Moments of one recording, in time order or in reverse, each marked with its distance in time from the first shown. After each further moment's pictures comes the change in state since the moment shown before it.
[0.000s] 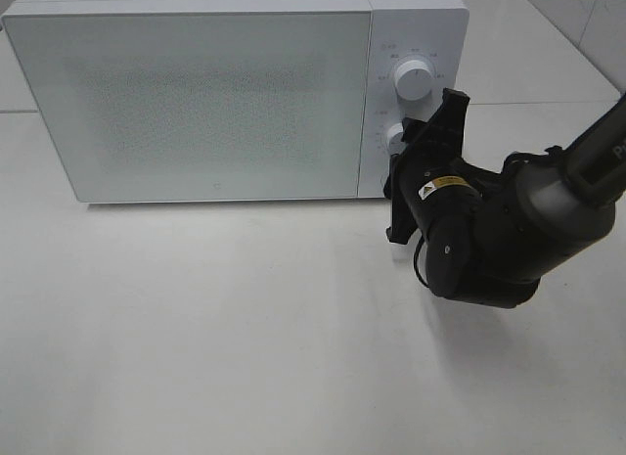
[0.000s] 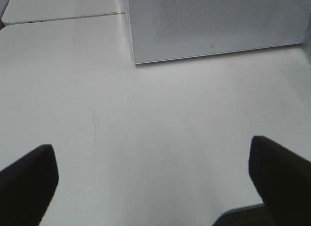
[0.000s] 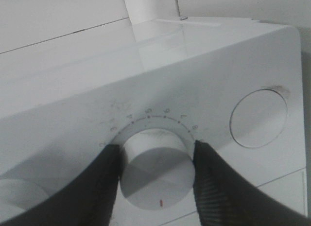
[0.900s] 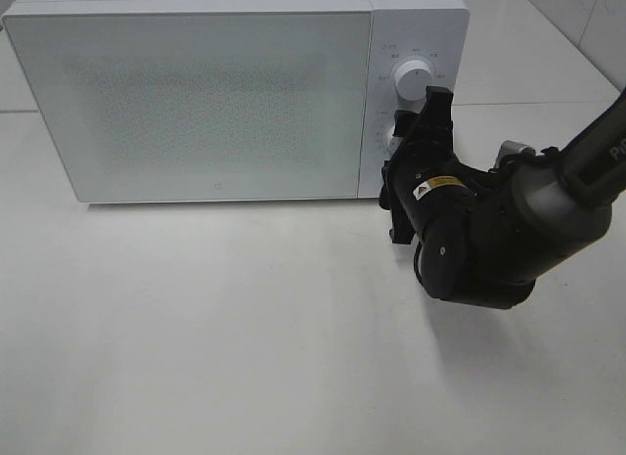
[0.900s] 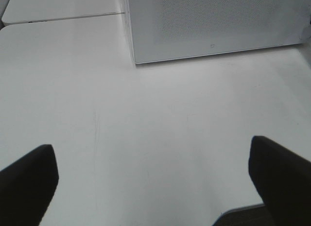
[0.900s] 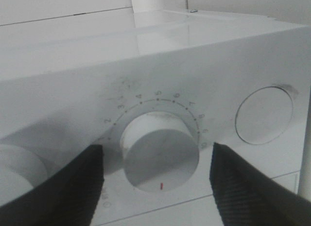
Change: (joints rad) left arm 0.000 0.000 0.000 0.000 0.000 0.000; right arm 0.004 0.000 -0.004 0.001 -0.005 -0.133
